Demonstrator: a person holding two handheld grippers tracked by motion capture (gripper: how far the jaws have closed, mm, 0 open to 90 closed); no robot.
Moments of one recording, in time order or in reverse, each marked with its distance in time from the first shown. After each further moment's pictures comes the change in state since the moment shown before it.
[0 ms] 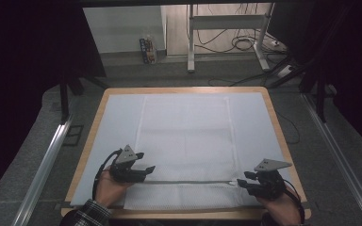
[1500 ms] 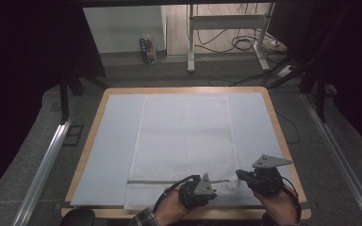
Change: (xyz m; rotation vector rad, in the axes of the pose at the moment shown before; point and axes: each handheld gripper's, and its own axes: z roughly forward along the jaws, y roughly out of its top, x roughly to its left) left arm -0.163 0.059 0.100 0.081 -0.313 0.317; right arm 0.015 0.022 -0.011 -0.068 0.010 0.003
